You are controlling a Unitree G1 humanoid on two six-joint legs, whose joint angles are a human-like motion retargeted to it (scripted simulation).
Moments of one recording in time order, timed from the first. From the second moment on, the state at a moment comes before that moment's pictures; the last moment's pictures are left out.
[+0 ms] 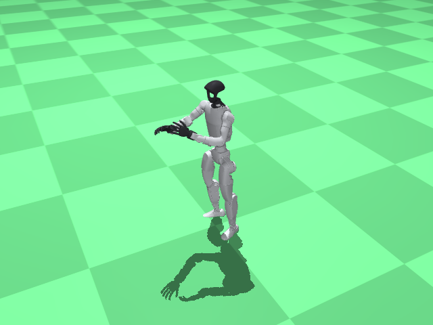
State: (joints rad) left arm -0.66 0.35 -0.52 0.04 -0.09 -0.15 0.39; right arm -0.95 -0.40 0.60 0.55 -0.23 -0.09 -0.44; waist 0.03 0.00 0.07; left_leg 0.08 0.04 0.32 -0.02 -0.12 -0.20; right_leg 0.07 -0.20 -0.46 0.12 -0.05 0.23
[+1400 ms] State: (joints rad) left arm -0.75 0.25 -0.48 -0.18 -0.07 -0.21 0.50; right arm -0.93 -0.37 0.54 0.54 -0.16 -0.10 -0.47; waist 0.08 -0.02 0.08; left_leg 0.10 0.04 0.35 -0.02 -0.14 -0.19; right_leg 0.07 -0.20 -0.43 0.11 -0.04 0.23
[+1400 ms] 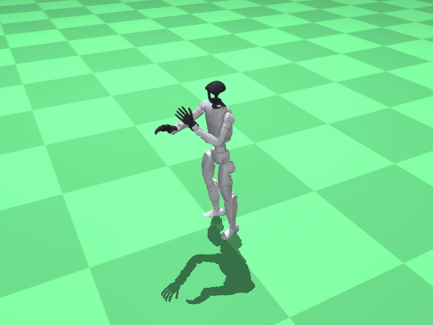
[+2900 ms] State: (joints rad) left arm -0.77 0.26 -0.50 -0.15 -0.04 -0.26 0.49; right arm -0.90 -0.39 0.48 0.53 -0.06 -0.15 -0.50; waist 0.08 -0.04 0.08; left_leg 0.08 0.05 0.30 -0.02 -0.12 -0.20; right_leg 0.07 -0.19 -0.48 0.11 -0.05 0.23
